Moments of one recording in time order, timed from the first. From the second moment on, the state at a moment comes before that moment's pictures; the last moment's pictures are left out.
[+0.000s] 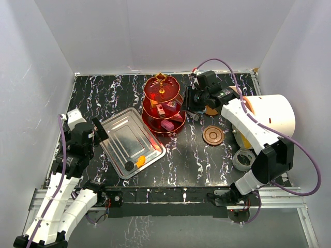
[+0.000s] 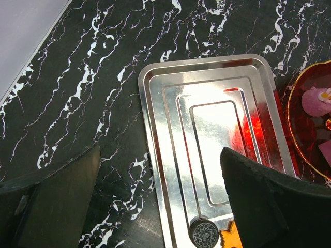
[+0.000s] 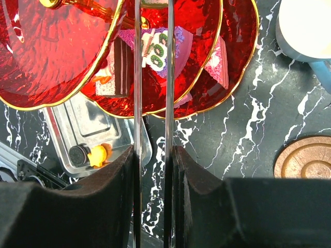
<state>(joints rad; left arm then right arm) -0.29 0.63 0.81 -0.79 -0.56 -0.48 0.45 1.53 1.46 -0.69 -0.21 0.41</state>
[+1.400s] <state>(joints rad) -0.29 0.63 0.81 -0.79 -0.56 -0.48 0.42 1.03 1.38 -1.13 -0.31 0.44</state>
